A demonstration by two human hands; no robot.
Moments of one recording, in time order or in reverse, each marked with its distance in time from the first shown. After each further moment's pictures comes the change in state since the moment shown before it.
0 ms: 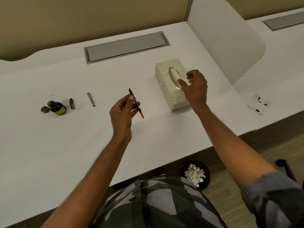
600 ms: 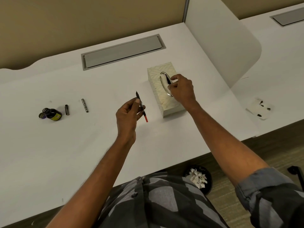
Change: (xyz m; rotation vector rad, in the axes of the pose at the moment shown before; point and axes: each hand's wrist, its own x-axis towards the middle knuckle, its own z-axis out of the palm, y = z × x) left_hand -0.008 -0.013 0.070 0.098 0.001 -0.055; right_hand 0.045 0.012 0.007 -0.002 -0.319 0.072
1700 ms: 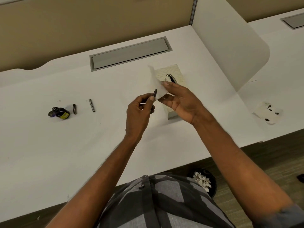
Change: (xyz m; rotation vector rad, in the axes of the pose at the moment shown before) left_hand -0.016 0.025 0.018 0.303 -0.102 0.244; right_hand -0.075 -0.062 -0.043 1.214 -0.575 0.273
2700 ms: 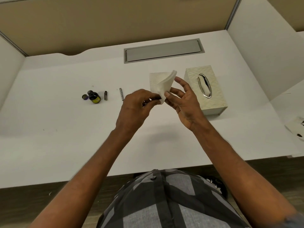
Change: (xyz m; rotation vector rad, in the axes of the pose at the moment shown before) left_hand -0.016 0.008 -0.125 0.561 -0.009 0.436; right_hand -0.001 0.072 0.079 -0.191 -0.004 -0.164
